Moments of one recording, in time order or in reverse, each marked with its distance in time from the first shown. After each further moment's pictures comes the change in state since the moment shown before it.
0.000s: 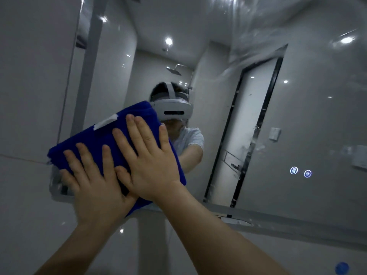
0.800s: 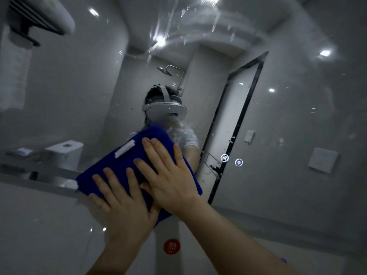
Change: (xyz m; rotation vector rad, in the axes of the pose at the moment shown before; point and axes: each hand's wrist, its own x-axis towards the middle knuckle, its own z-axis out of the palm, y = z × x) left_hand -0.102 0.193 0.042 -0.112 -0.119 -0.148; right_hand -0.144 0.145 -0.018 -0.076 -0.053 -0.174
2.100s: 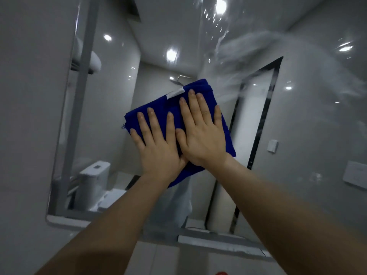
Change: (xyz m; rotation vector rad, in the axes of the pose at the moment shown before) left_hand 0.210 0.010 -0.093 0.140 0.123 0.272; right_hand 0.177 0.052 -0.055 0.105 0.078 0.421
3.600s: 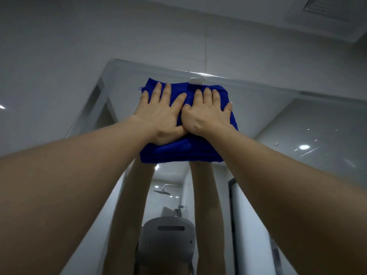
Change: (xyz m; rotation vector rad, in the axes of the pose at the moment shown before) left_hand 0.361 0.010 -0.110 0.130 0.086 0.453; right_hand 0.308 0.067 -0.089 0.050 0.082 0.361
